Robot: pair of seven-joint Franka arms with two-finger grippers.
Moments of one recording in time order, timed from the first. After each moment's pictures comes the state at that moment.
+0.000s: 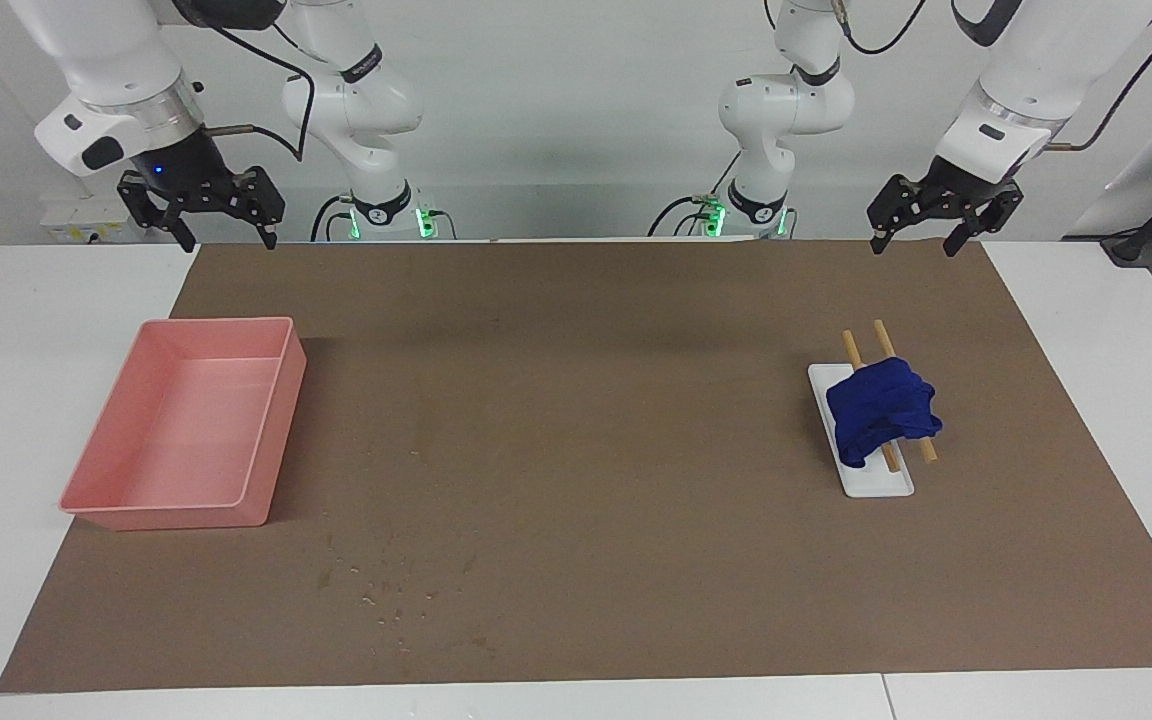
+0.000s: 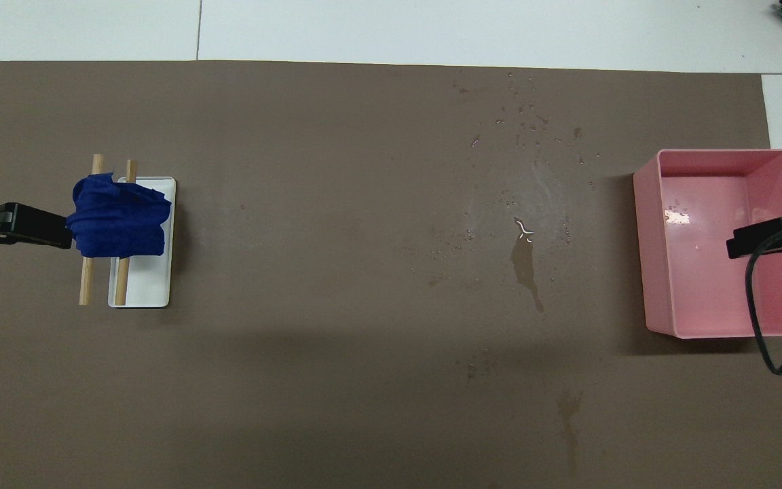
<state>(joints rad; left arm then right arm) -0.03 -0.06 -0.04 -1.59 -0.04 1.51 0.02 -0.04 -0.07 0.02 -1.59 -0.02 1.49 -0.06</state>
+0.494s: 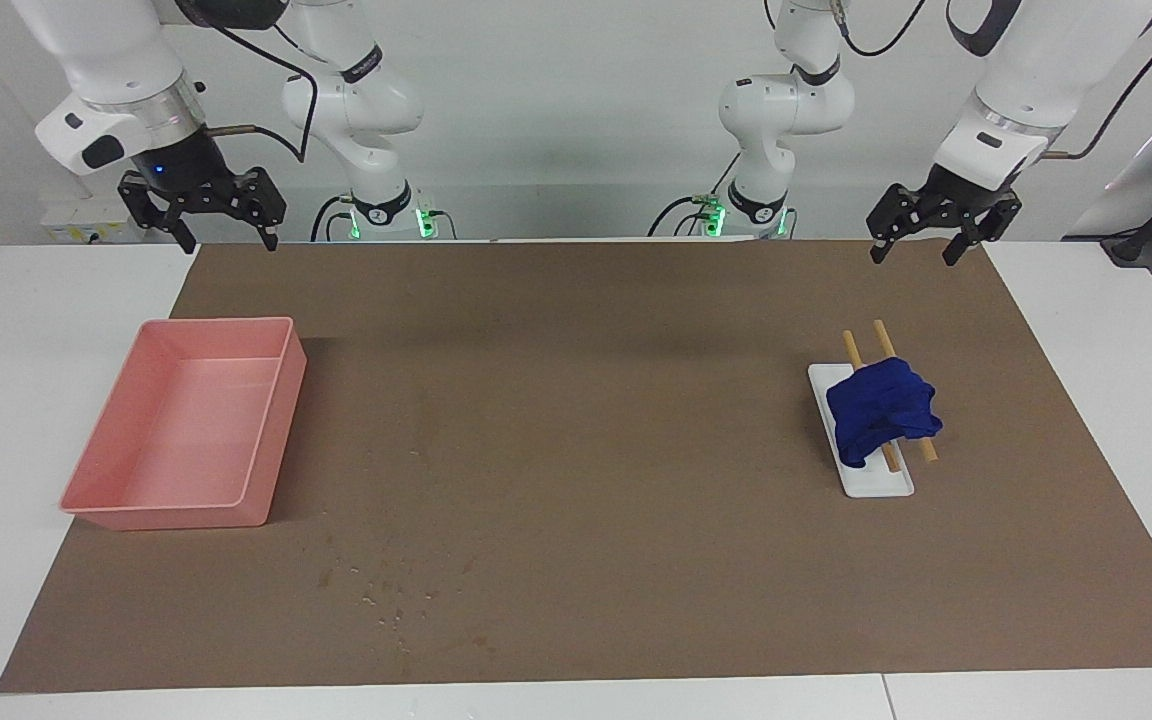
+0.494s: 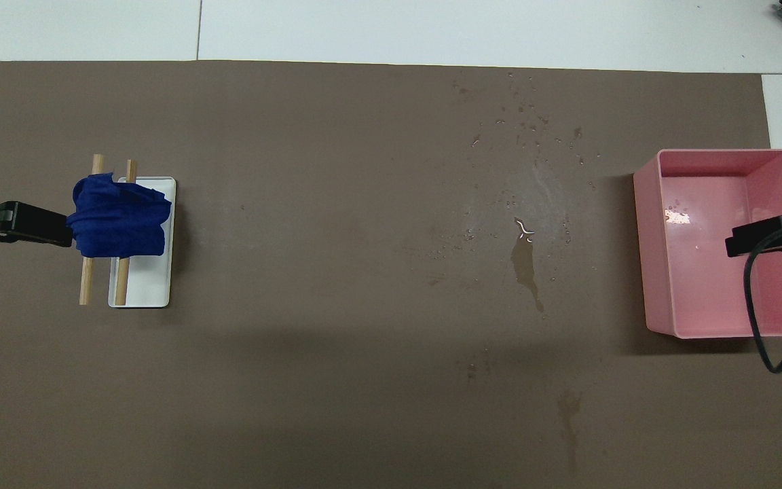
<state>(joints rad) -0.03 -0.08 -0.04 -1.68 -0.04 1.66 0.02 -0.04 -0.07 0.02 -1.59 -0.02 1.50 -0.05</state>
